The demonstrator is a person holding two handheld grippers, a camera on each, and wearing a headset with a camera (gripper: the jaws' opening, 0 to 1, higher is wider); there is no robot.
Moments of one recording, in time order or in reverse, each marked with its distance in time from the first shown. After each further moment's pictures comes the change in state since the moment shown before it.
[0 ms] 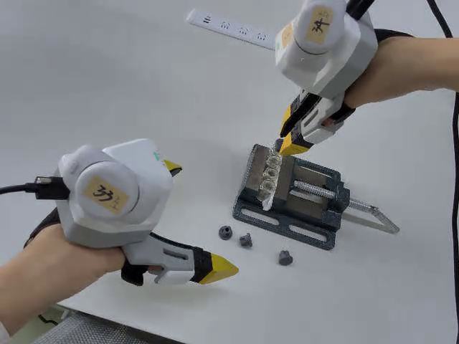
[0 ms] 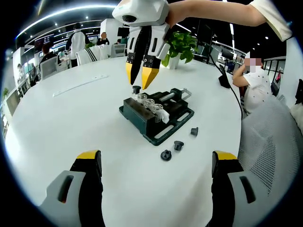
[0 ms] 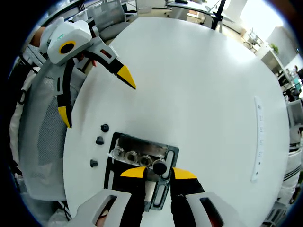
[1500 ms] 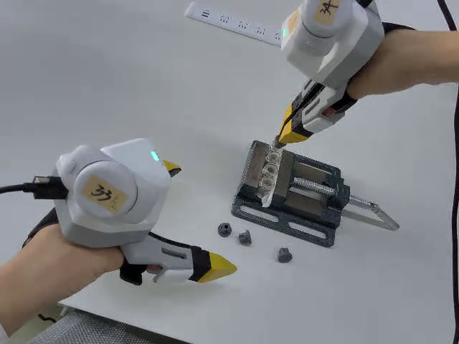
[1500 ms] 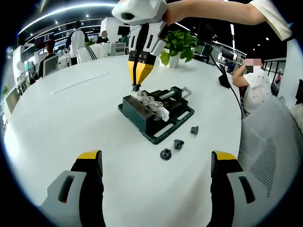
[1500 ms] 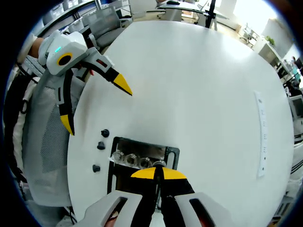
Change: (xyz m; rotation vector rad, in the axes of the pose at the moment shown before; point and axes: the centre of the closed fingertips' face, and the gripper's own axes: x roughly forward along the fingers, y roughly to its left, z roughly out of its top) left arm 0.001 0.000 -0.005 -0.012 0.006 -0.006; right arm 0.004 -0.003 0.002 0.066 -0.033 0.041
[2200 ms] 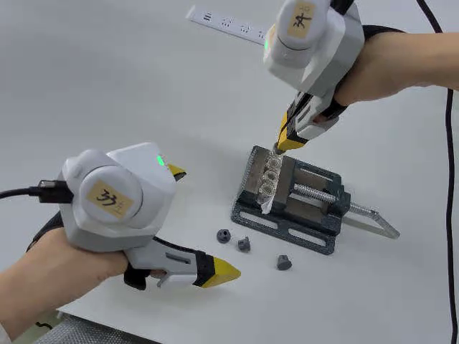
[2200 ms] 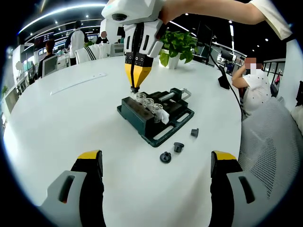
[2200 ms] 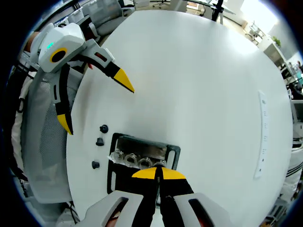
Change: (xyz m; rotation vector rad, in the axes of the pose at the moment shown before) left arm 0.006 0.001 0.003 -0.003 -0.007 -0.008; right arm 0.002 0.000 0.003 -0.027 0.112 -0.009
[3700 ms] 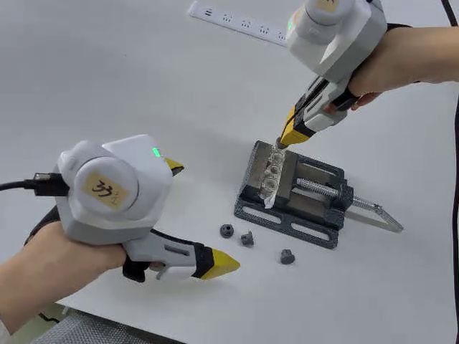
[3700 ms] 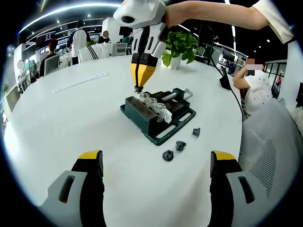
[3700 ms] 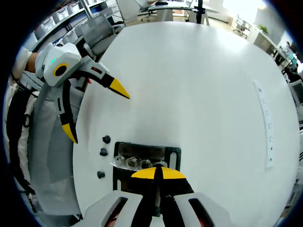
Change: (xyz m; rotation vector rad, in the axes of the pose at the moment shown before) left arm -0.005 0.004 -0.001 -0.012 0.001 0.014; right arm 0.000 0.002 -0.004 0.133 -0.139 0.061
